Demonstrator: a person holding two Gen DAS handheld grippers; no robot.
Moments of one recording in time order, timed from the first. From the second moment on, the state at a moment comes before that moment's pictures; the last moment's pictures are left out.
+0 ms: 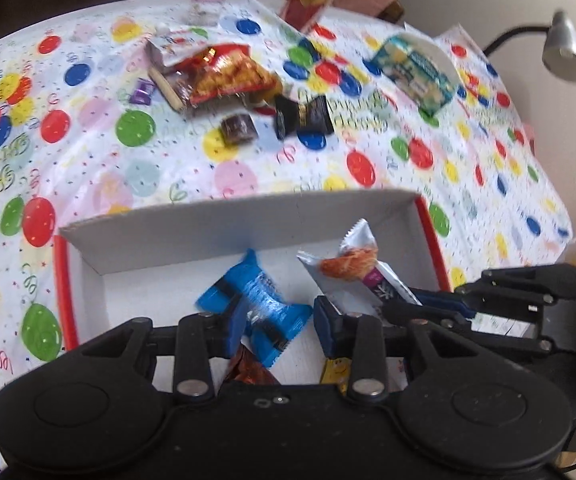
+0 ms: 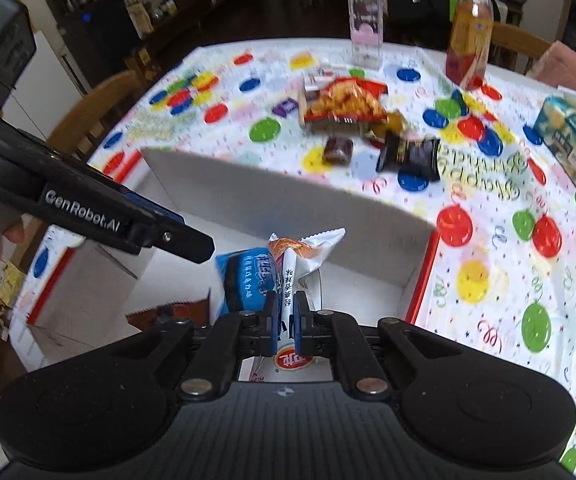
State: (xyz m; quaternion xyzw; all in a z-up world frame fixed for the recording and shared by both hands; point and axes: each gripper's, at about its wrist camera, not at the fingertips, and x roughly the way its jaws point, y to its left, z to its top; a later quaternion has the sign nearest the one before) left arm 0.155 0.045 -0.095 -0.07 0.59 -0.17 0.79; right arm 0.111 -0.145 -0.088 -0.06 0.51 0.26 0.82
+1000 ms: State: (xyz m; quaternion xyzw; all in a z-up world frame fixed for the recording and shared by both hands) left arm 0.132 0.031 -0.115 -0.03 0.58 -0.17 0.79; right arm 0.102 -0.145 -0.100 -0.06 0.52 0.22 0.82
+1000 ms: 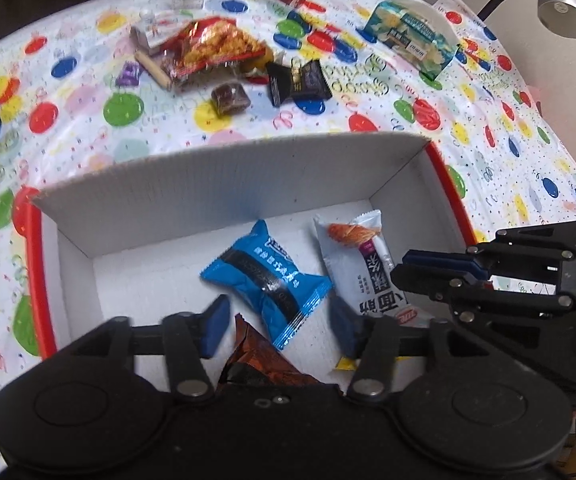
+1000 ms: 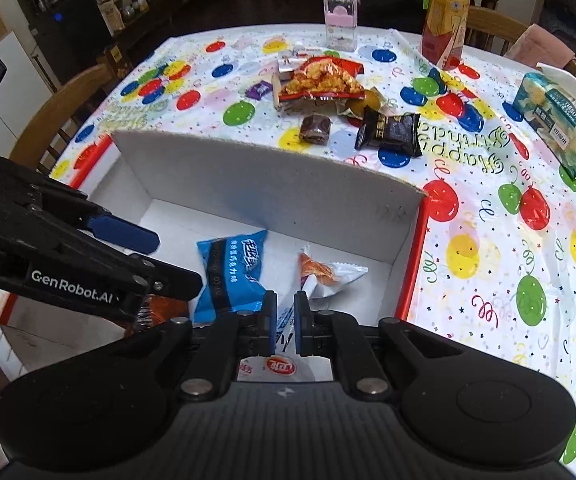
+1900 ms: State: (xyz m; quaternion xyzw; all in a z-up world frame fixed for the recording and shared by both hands) left arm 0.125 0.036 -0.025 -0.01 0.46 -0.18 0.87; right arm 0.090 -0.160 -0.023 -0.02 0.46 0.24 0.86
